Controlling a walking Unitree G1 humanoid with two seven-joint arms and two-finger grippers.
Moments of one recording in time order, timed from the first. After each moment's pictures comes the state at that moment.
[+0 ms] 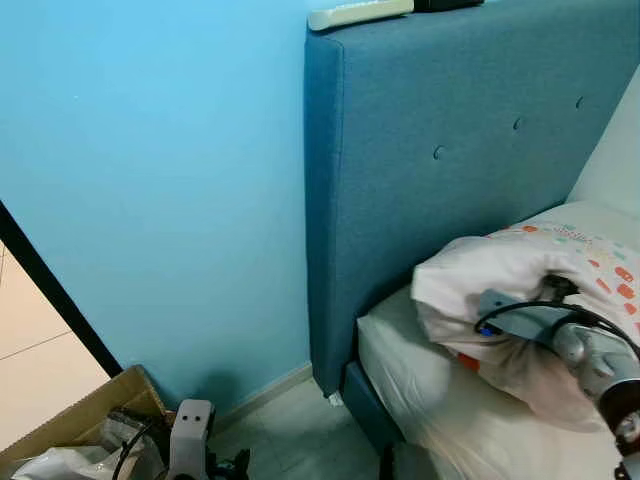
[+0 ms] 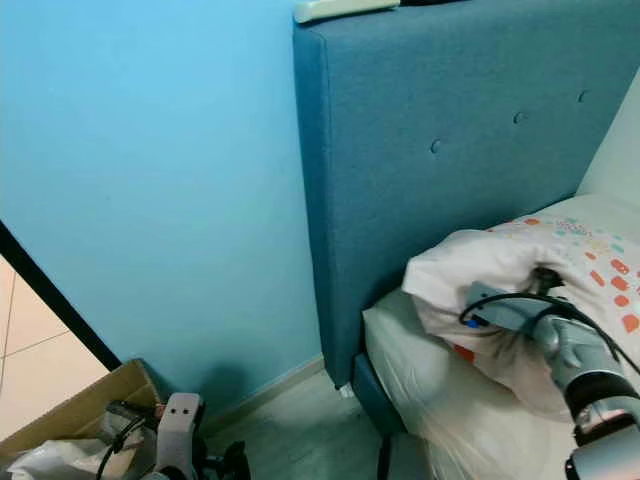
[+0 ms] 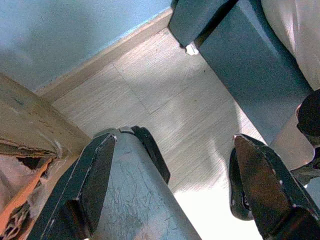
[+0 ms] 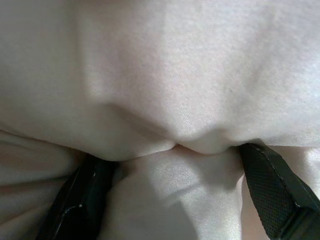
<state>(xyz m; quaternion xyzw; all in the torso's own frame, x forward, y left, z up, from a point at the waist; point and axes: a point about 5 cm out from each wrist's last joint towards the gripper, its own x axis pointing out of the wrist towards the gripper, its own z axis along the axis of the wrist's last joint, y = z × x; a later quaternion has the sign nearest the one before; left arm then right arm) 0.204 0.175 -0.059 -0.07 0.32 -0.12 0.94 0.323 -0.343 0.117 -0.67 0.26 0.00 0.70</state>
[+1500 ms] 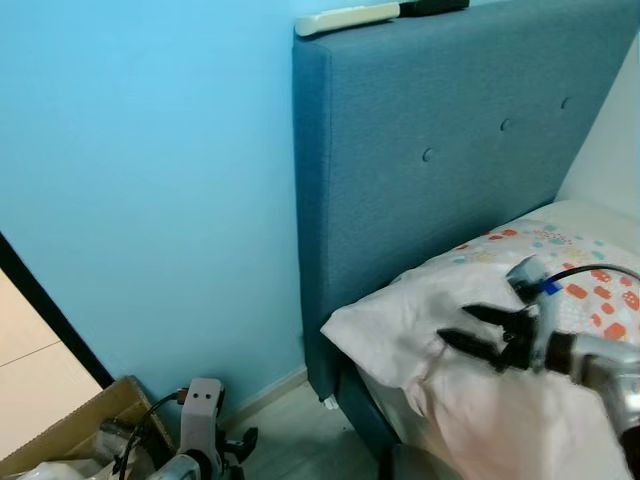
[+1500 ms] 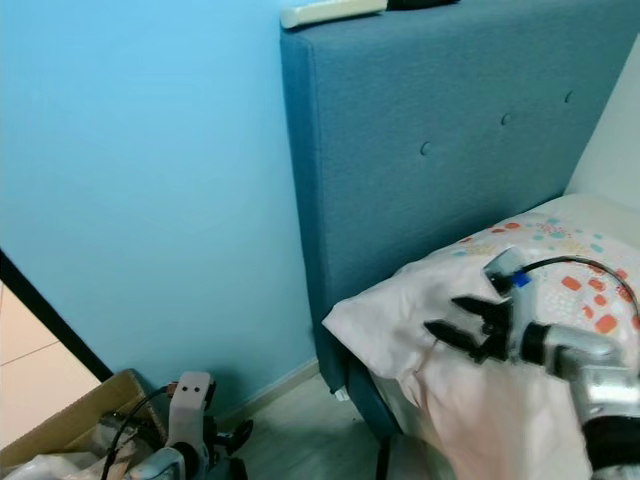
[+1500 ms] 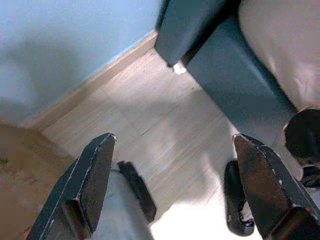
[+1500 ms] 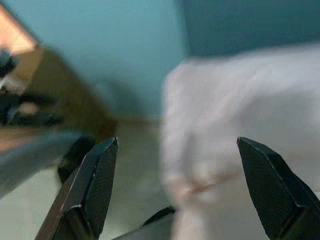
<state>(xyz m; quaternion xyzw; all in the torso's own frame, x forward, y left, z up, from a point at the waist) 0.232 0.161 -0.047 -0.07 0.31 -0.13 0.94 0.281 -0.253 0.097 -0.02 0.25 0.38 0.89</state>
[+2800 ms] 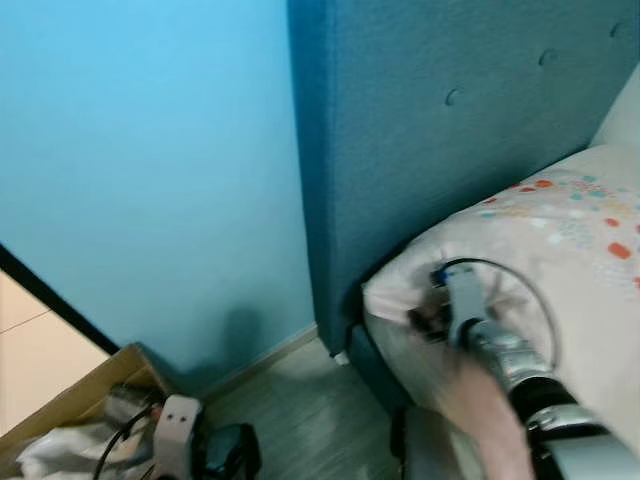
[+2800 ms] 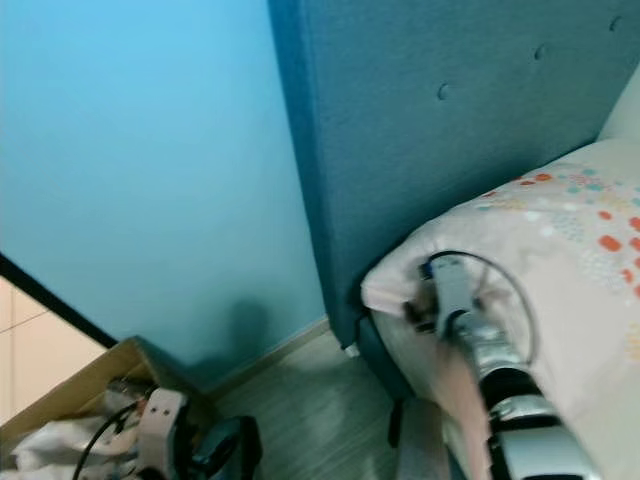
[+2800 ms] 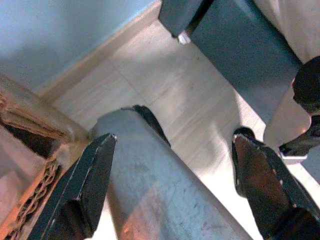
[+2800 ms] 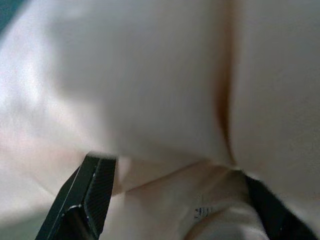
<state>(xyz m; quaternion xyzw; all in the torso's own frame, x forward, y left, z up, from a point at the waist) 0.192 0.184 -0.022 -0.06 0.25 -0.17 0.95 0.351 -0.265 0.099 -0.11 0.22 0.01 0.97</state>
